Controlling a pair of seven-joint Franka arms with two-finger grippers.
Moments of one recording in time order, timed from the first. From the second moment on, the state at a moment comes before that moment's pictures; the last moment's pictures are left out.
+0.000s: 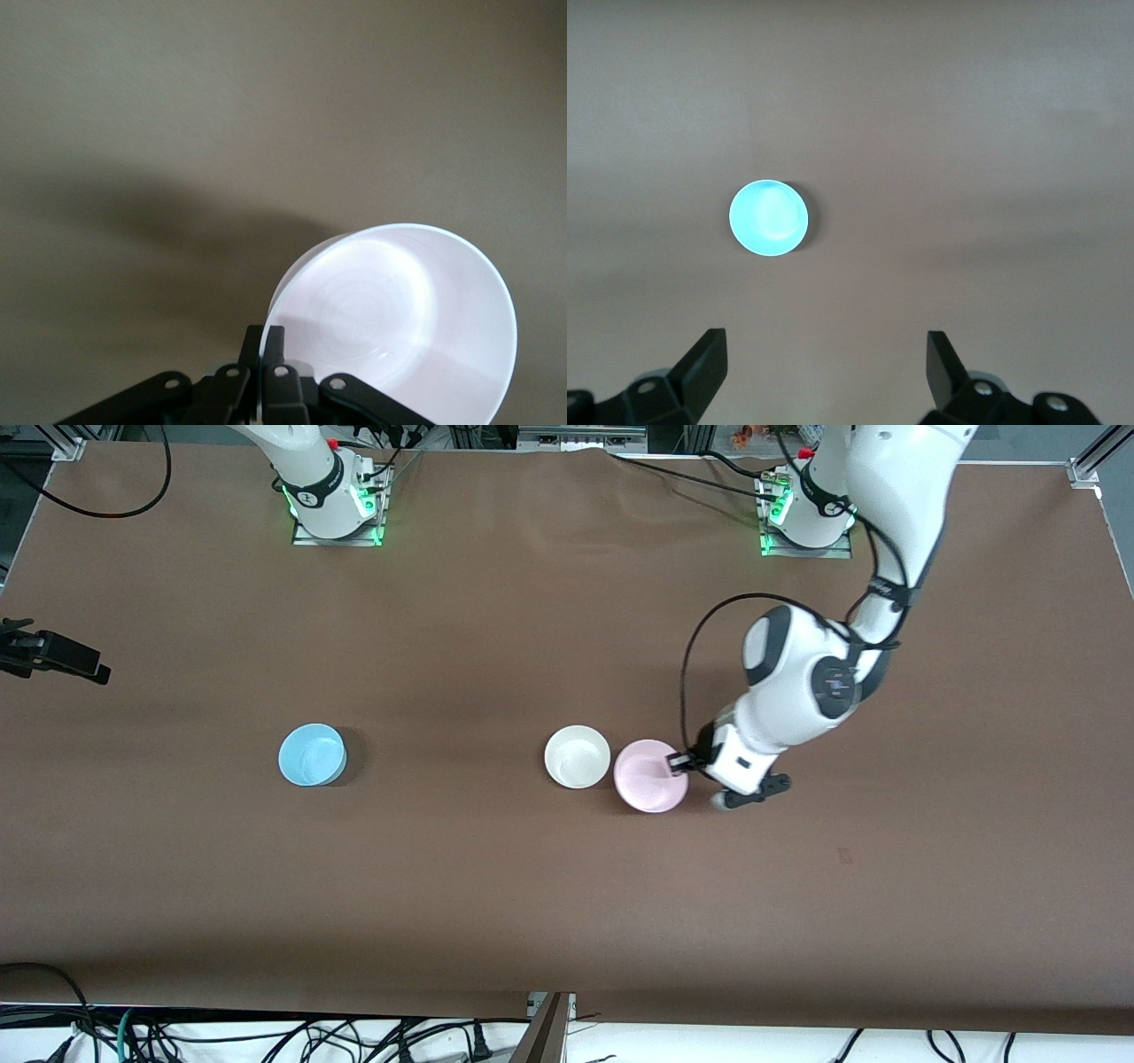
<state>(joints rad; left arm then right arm) -0.31 0.55 -0.17 -1.74 -0.35 2.40 -0.58 0.33 0.20 -0.49 -1.41 0.07 1.52 -0.08</state>
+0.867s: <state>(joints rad) -0.40 0.64 -0.23 -1.69 -0.23 2.41 -0.68 0.33 0.20 -0.49 -1.41 0.07 1.52 -0.08</state>
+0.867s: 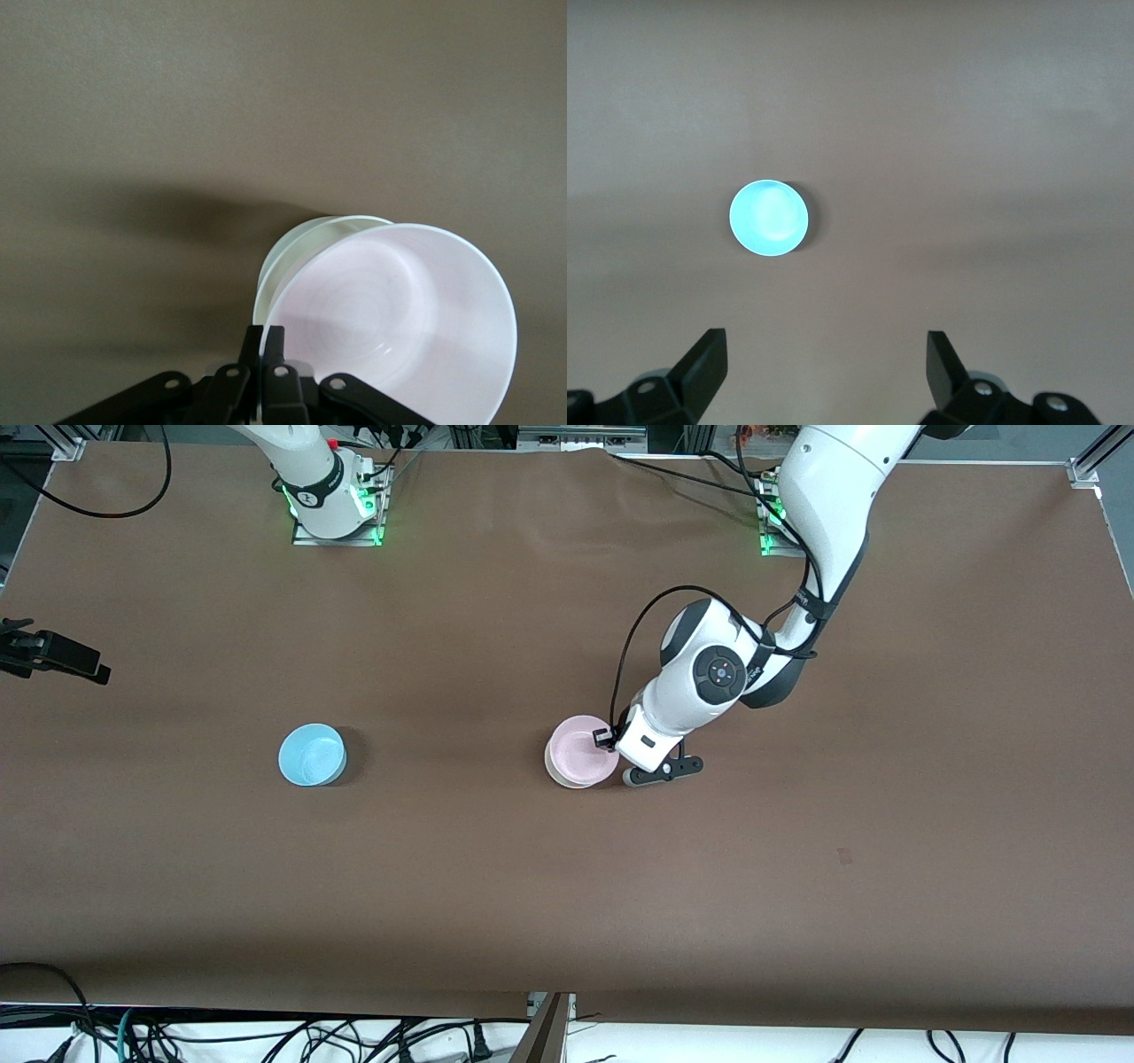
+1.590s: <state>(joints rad) -0.40 0.67 -0.23 -1.68 -0.22 2.44 -0.70 0.33 0.20 -0.49 -1.41 0.07 1.52 -0.08</state>
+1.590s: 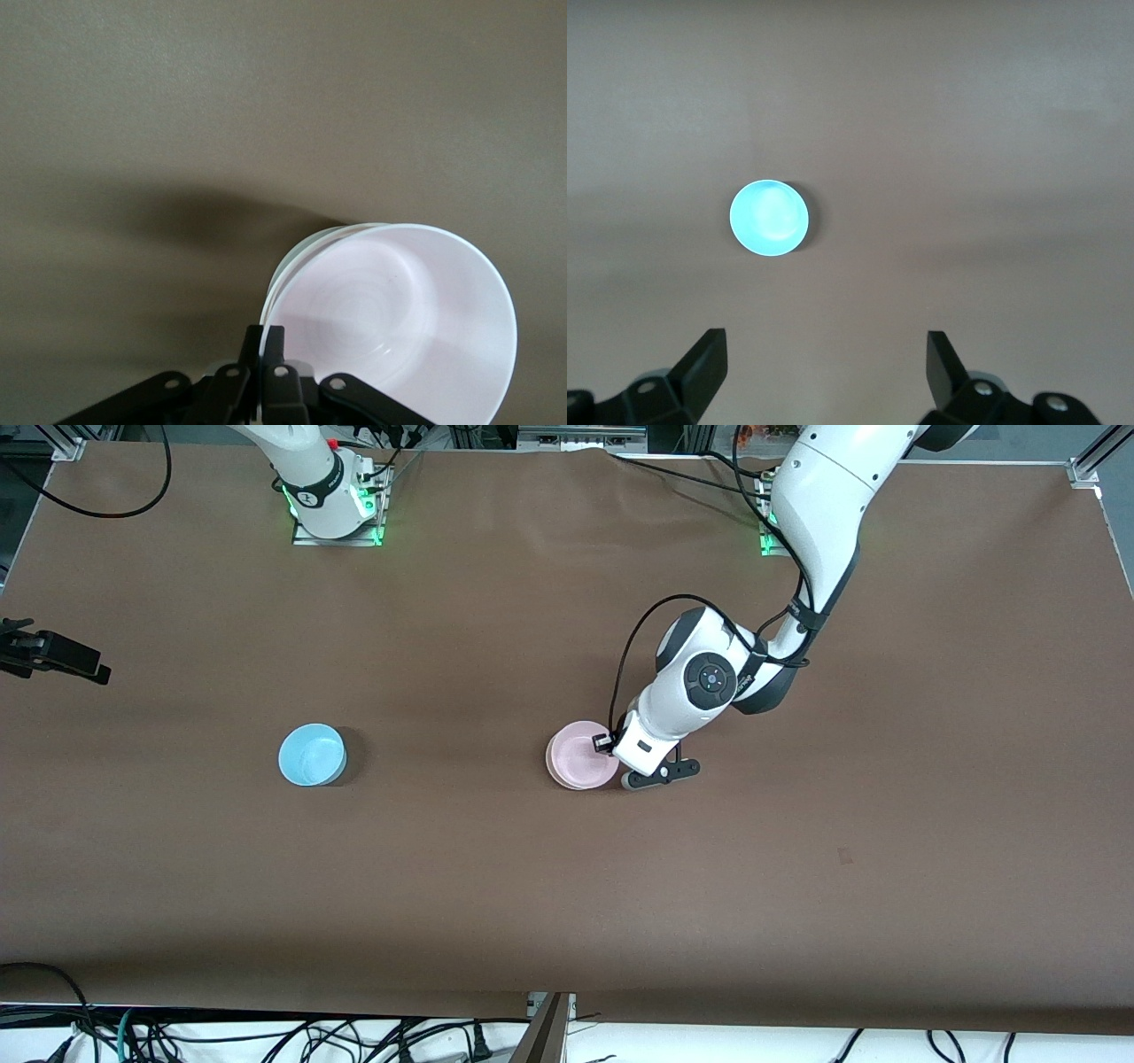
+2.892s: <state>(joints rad) -0.24 0.55 -0.17 -1.61 -0.21 2.15 -0.49 0.33 0.20 -0.49 -1.41 0.07 1.52 -0.08</state>
